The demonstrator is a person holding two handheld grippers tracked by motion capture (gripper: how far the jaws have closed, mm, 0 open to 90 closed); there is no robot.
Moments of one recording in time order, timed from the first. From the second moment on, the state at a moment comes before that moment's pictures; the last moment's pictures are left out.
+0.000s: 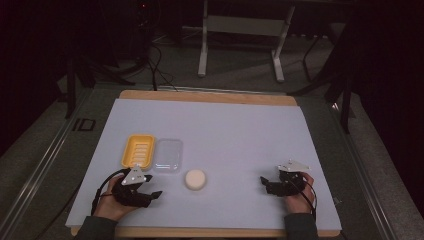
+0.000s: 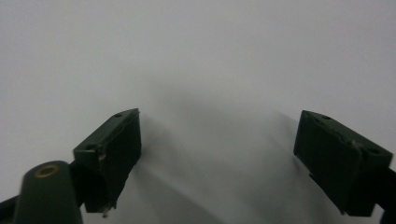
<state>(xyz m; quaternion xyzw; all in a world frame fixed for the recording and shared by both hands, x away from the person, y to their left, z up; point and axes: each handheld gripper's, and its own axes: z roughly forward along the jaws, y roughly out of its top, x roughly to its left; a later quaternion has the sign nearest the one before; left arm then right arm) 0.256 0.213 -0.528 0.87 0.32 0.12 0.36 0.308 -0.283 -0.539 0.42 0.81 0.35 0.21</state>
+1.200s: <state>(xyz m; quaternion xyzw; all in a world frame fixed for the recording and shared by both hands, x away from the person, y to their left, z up) 0.272 0.181 -0.501 0.92 0.24 0.11 0.29 0.302 -0.289 -0.537 0.41 0.80 0.39 0.21</state>
